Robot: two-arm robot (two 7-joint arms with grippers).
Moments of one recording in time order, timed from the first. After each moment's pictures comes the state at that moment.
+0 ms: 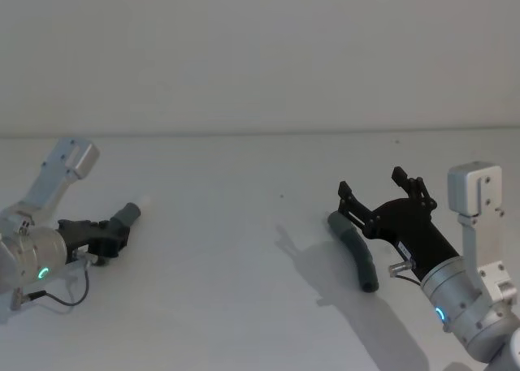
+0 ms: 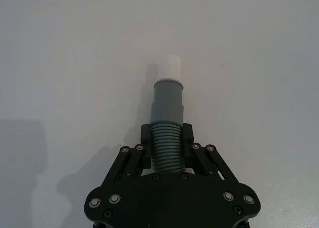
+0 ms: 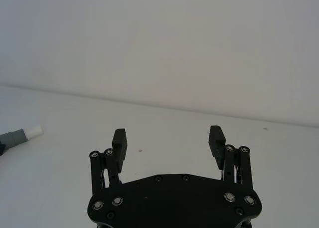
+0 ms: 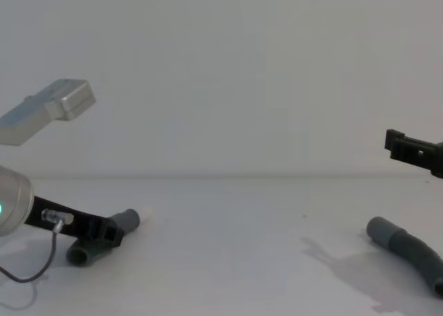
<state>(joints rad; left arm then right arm) -0.40 0.37 0.35 -1.49 -0.33 0.73 -0.24 -0.01 0.34 -0.23 -1.77 0.29 0.03 0.07</state>
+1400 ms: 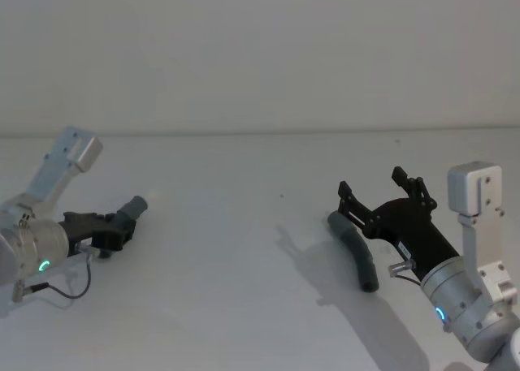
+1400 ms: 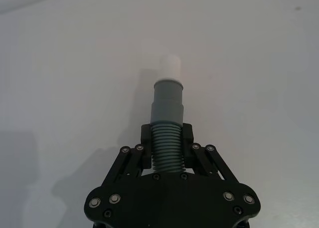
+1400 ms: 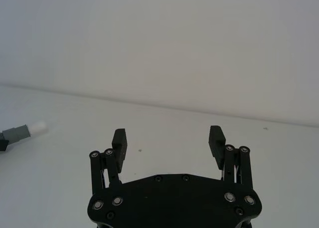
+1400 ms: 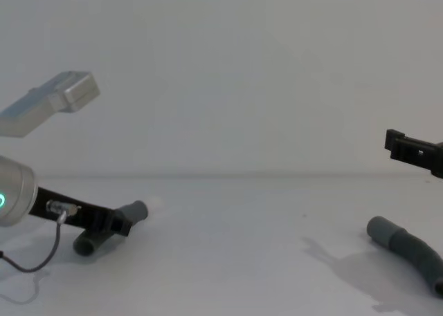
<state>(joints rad) -0.43 0.38 0.36 -1.47 -0.33 0.70 -0.29 -0.01 0.34 -0.23 -1.77 0.29 0.03 0.07</state>
